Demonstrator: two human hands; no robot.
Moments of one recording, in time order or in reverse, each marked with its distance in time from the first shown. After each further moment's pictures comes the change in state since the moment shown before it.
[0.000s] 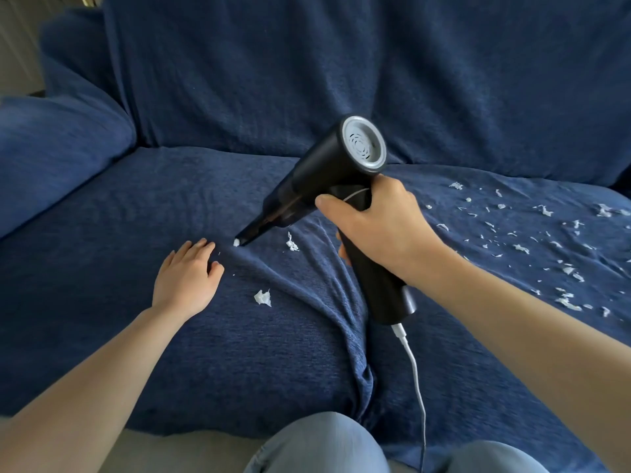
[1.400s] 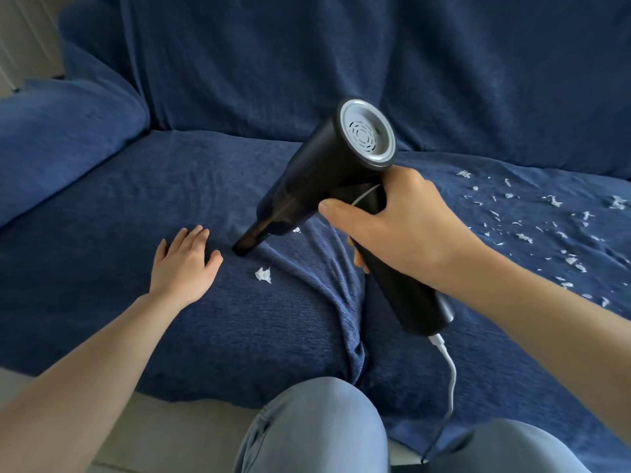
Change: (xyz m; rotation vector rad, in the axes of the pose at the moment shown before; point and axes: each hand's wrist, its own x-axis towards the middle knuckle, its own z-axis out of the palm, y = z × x) left_hand -0.028 -0.002 -0.007 0.071 -0.029 -0.061; right_hand -0.040 -0.010 -0.028 -0.083 -0.140 -0.105
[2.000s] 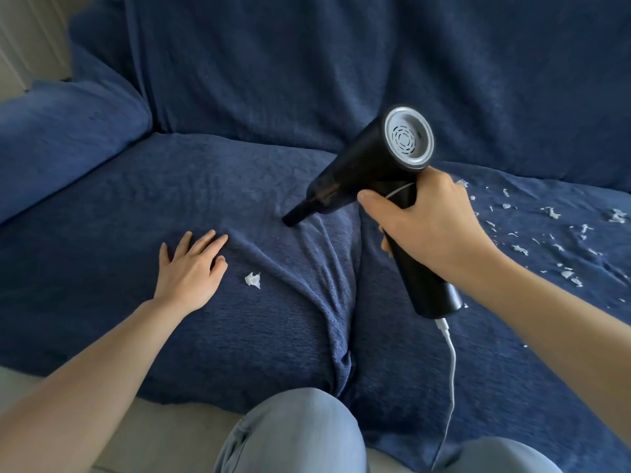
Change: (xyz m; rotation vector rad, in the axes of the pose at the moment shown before) left_hand -0.007 0.023 0.006 0.024 -0.005 0.036; right_hand 0.018 0.042 -0.025 -0.123 0.232 0.086
